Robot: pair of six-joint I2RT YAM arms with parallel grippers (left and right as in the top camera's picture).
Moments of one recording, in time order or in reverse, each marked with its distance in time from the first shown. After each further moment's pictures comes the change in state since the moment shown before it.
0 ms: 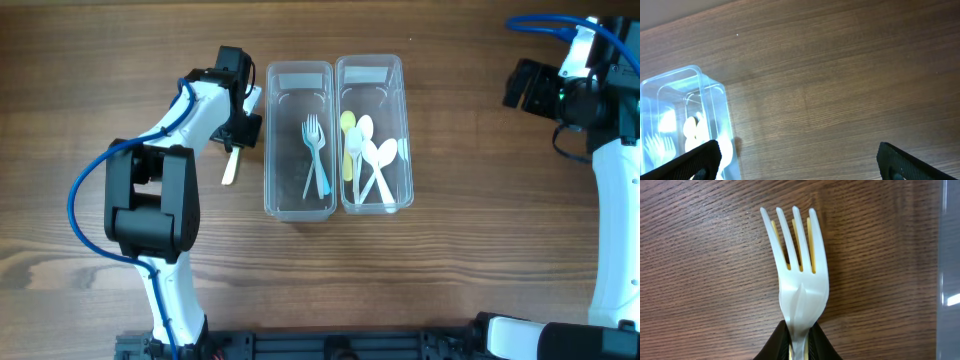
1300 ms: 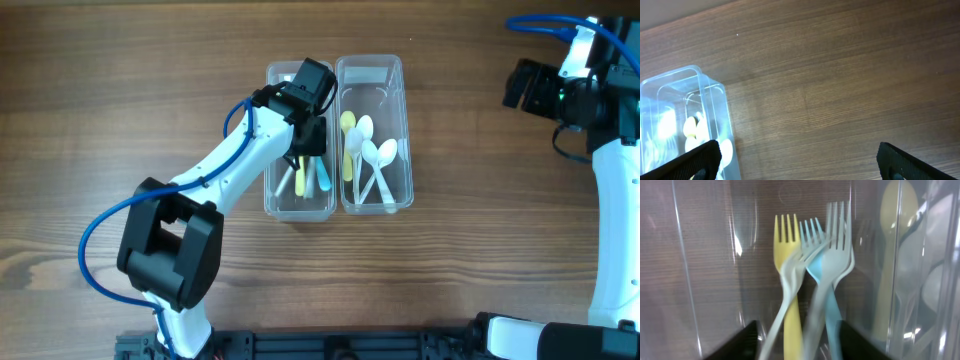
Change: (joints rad) left arm -0.342 -0.193 -0.032 -0.006 -0.006 -0.579; right arm 0.000 0.000 0.000 0.000 0.000 0.000
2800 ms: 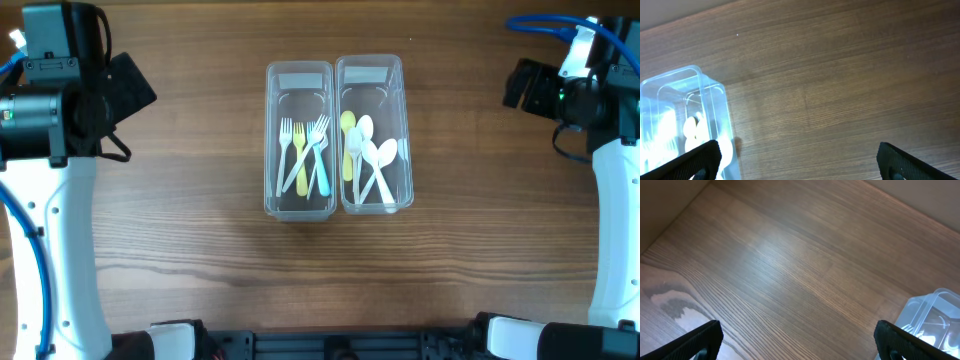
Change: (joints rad) left arm 0.556 -0.445 0.385 -0.511 -0.271 0.013; right arm 0.002 0.000 0.000 0.000 0.000 0.000
